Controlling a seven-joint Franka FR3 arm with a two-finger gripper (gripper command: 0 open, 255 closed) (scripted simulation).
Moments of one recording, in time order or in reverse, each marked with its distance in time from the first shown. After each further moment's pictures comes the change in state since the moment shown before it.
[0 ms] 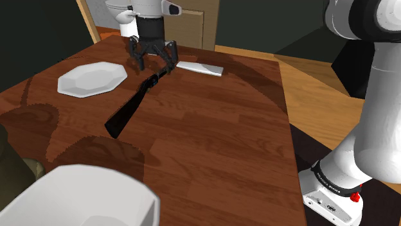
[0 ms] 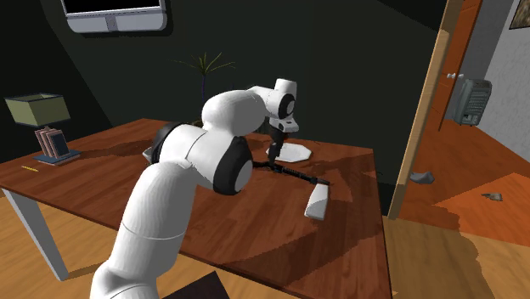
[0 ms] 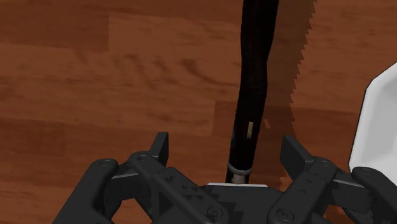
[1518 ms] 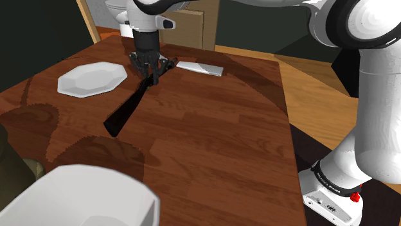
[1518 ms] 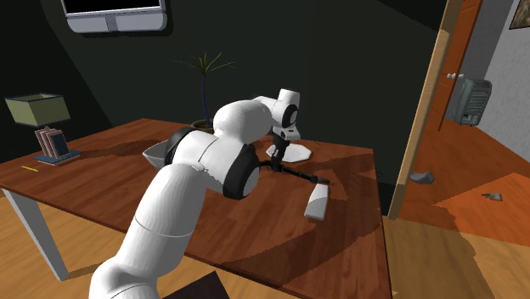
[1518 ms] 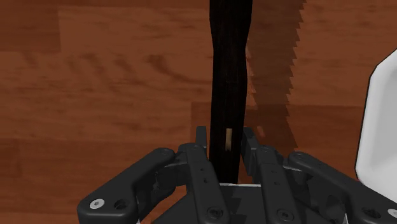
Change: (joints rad) arm 0.030 0.096 -0.020 0.045 -0.020 0.049 0.060
